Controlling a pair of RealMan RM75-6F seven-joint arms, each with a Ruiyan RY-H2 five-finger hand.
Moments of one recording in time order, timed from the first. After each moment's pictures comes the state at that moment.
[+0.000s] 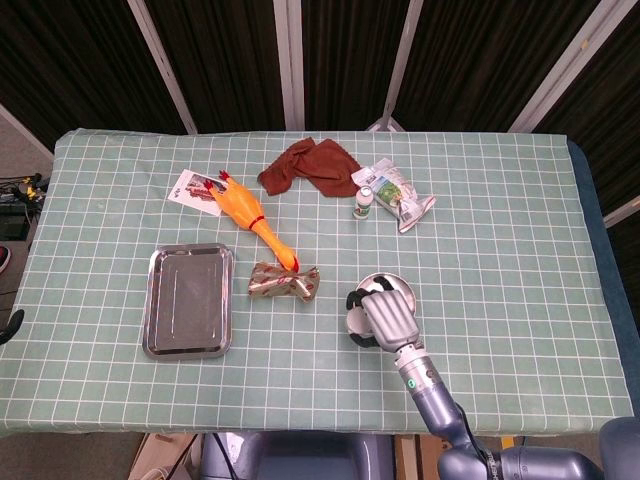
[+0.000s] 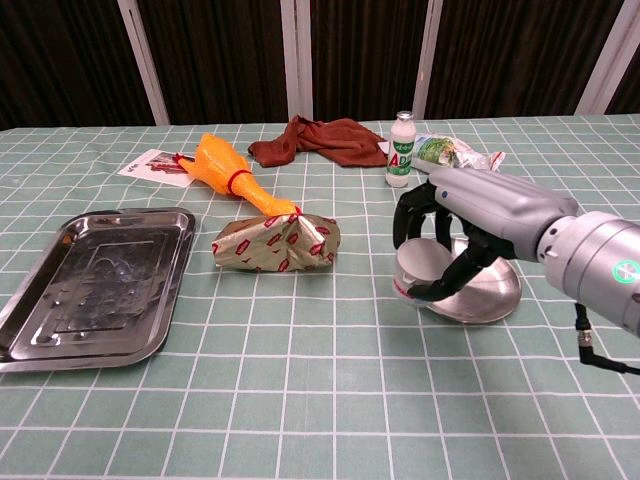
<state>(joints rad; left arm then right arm) -0.05 -1.17 -0.19 -1.58 1.41 1.68 -0.05 0.60 -1.65 0.15 -1.75 -1.10 1.18 -0.55</state>
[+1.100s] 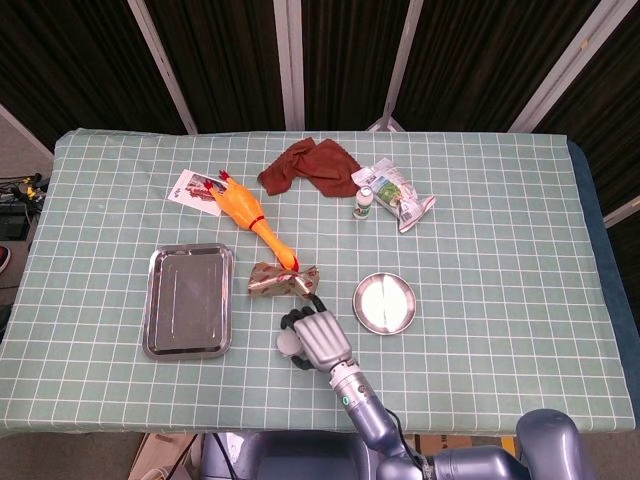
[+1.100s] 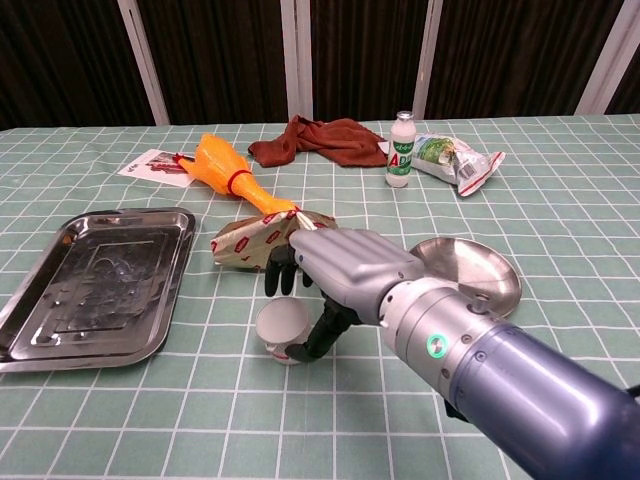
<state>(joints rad) -0.05 -1.17 -0.22 -1.56 1.36 1.65 -0.10 0.71 -1.97 0.19 -1.59 -1.02 1.13 -0.68</state>
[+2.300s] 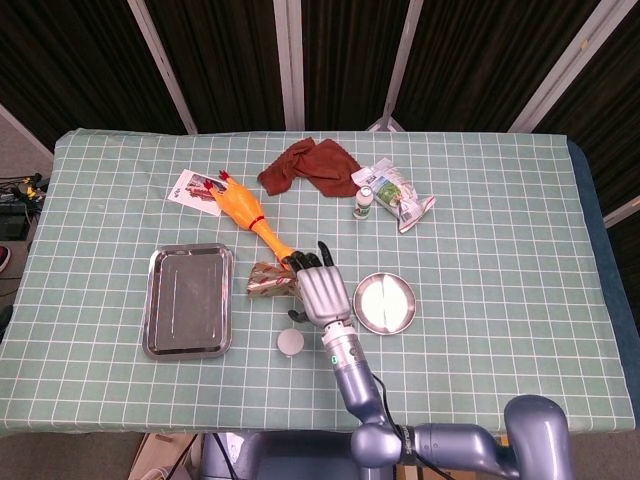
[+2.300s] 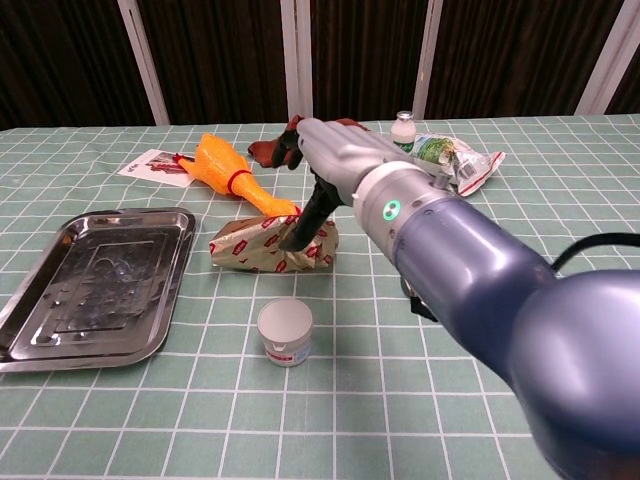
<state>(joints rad) -0.05 -1.17 -0.23 -1.56 1.34 1.64 -0.08 0.85 -2.03 0.46 -1.52 -0.86 1.21 -0.78</state>
